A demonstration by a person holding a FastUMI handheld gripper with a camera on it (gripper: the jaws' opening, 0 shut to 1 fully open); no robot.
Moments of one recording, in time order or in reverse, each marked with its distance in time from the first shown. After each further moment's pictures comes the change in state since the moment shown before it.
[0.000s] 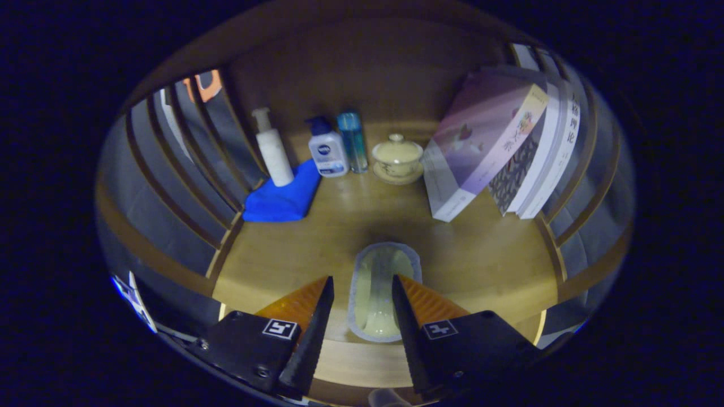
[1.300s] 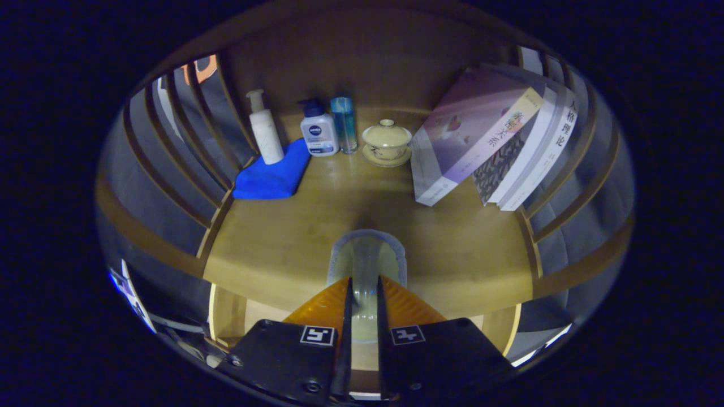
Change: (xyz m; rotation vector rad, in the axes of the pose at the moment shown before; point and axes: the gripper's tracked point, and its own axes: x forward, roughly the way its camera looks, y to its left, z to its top) arm -0.003 -0.026 -0.010 -0.012 0.189 -0.095
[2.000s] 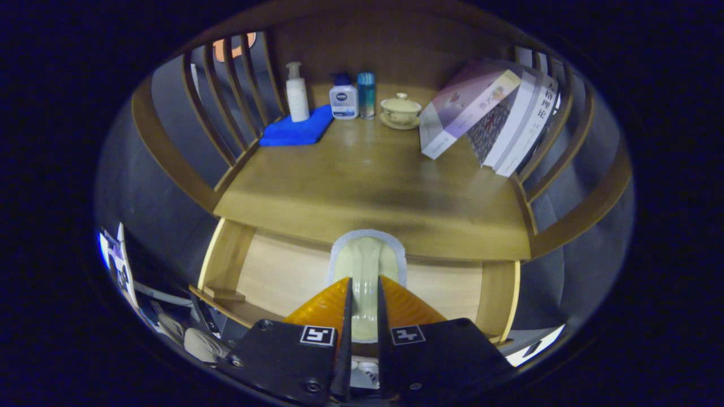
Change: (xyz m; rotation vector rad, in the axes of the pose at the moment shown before) arm -0.050 -0.002 -0.091 -0.106 0.038 0.024
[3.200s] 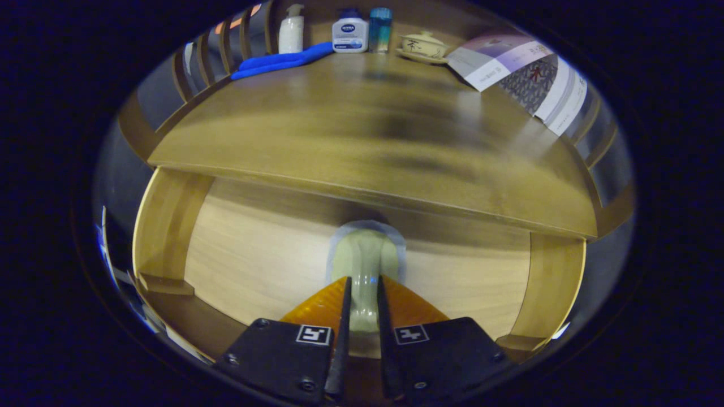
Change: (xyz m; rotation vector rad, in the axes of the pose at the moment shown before) arm 0.131 0.003 -0.075 -0.050 0.162 -0.062
